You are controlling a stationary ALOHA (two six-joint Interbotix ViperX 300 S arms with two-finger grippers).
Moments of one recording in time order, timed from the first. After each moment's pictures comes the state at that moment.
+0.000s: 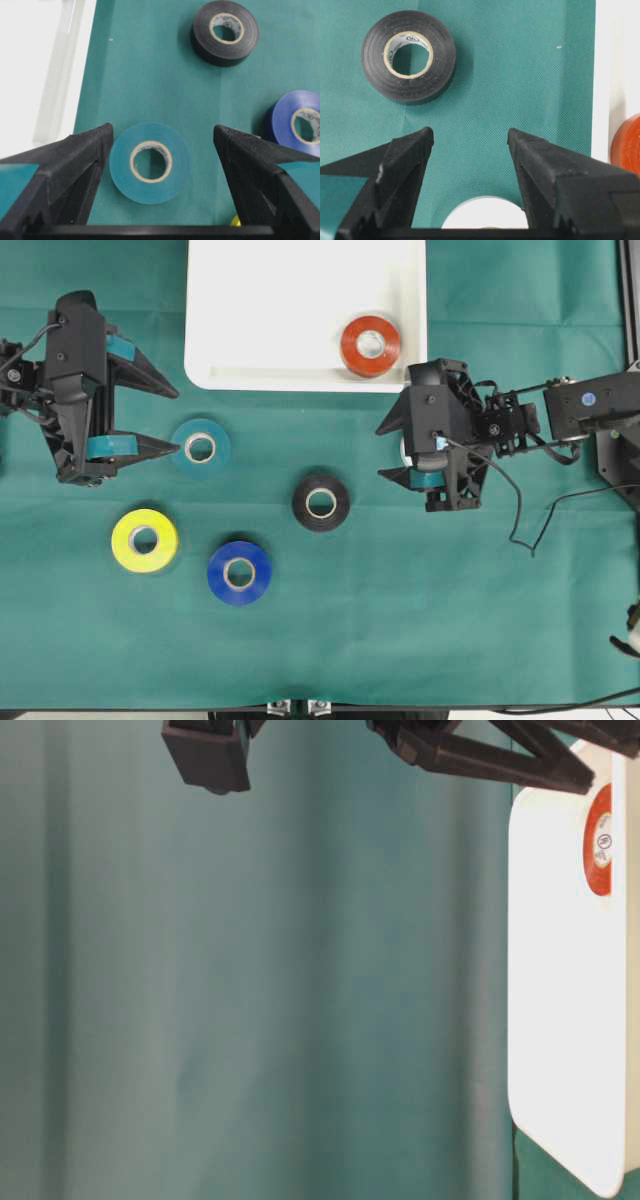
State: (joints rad) left arm -0.02 -0.49 0.99 -0.03 0.12 -0.13; right arm 0.09 -0.19 0.83 -0.17 0.17 0.33
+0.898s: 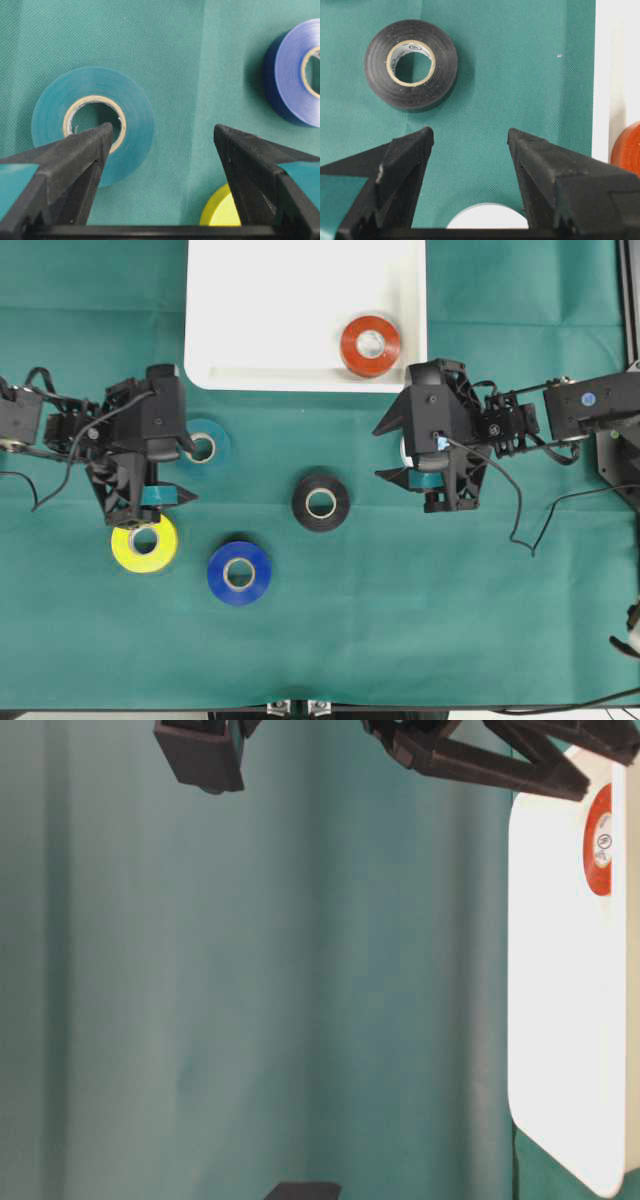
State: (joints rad) left arm -0.13 -0.15 0.92 -0.03 0.12 -0.24; right arm 0.09 -0.19 0.83 -0.17 0.15 0.33
